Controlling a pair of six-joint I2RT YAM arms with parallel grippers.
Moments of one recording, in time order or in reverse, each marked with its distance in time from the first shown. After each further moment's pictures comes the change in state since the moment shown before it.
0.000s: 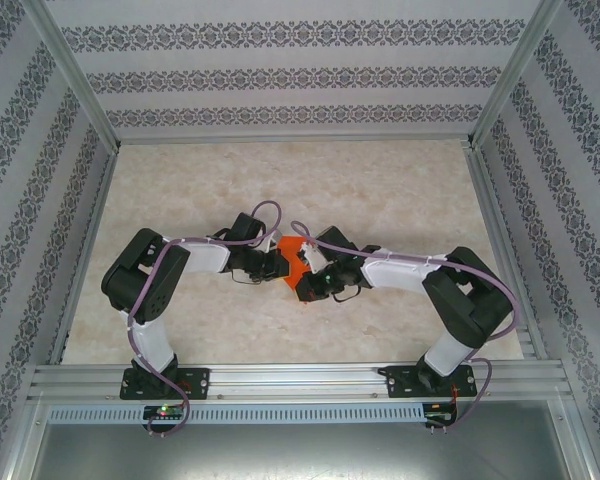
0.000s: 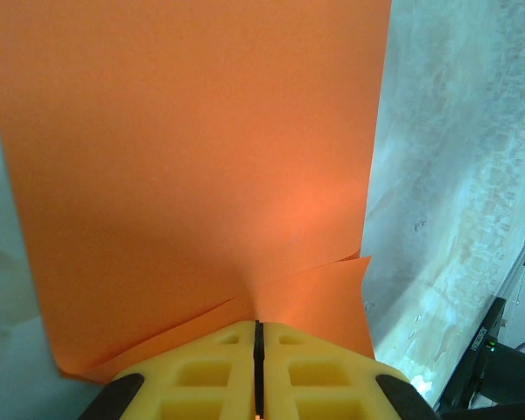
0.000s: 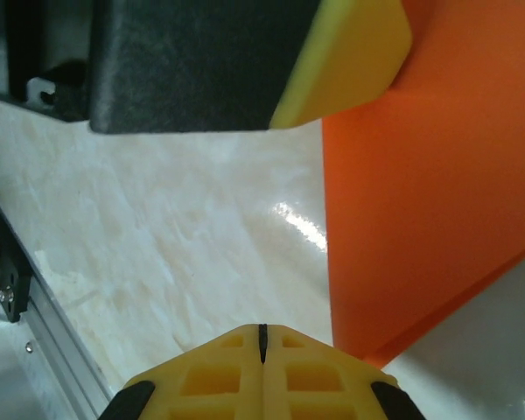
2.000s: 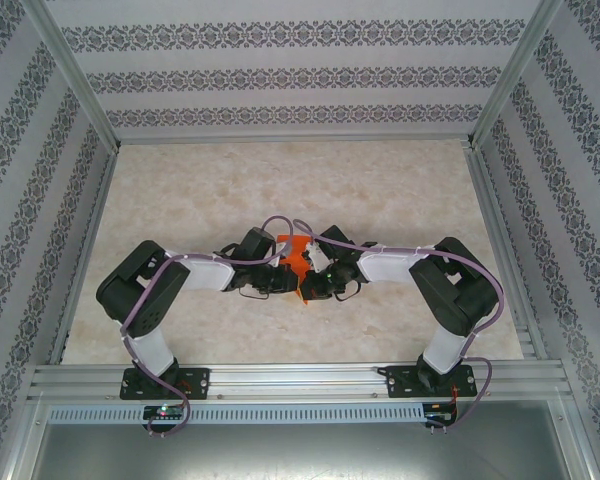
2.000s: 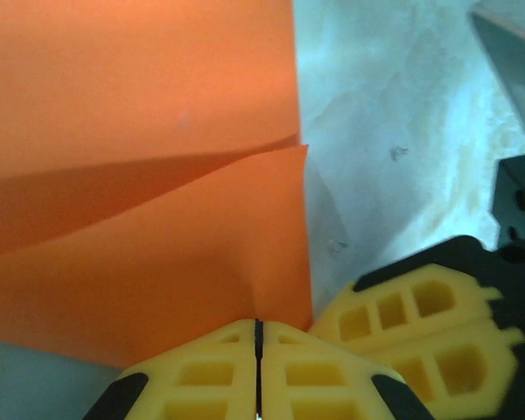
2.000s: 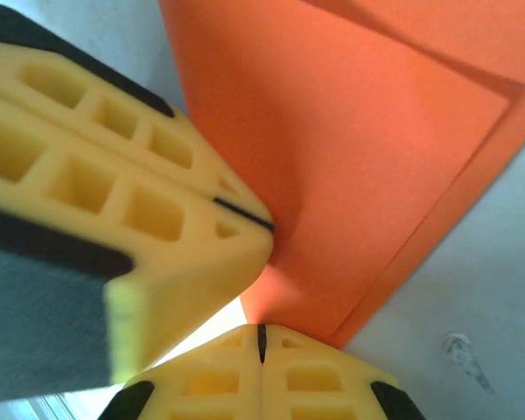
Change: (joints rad) left arm -0.136 -0.074 -0.106 0.117 -0.095 -0.034; right arm -0.039 0.084 0.019 -0.038 0.011 0.014
